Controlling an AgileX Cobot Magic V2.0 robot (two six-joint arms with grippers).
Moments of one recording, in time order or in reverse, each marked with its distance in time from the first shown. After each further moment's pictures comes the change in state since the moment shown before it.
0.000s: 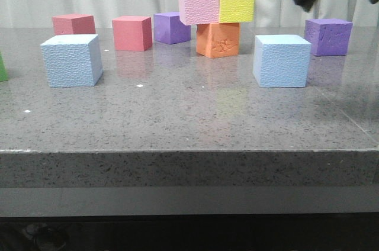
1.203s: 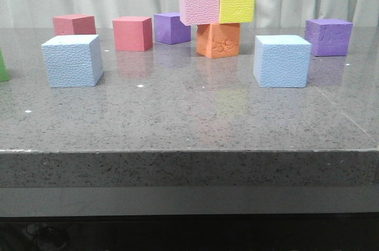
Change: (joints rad) left arm 0.122 -0.096 0.000 -0.044 0.002 -0.002; right arm -0.430 -0.787 0.537 0.242 -0.166 -0.387
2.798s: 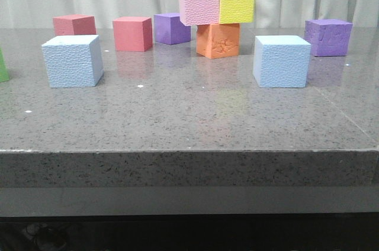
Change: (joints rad) left arm 0.000 -0.483 0.666 0.040 -0.629 0.000; right arm 0.000 -0.538 0.637 -0.038 -0.644 0.006
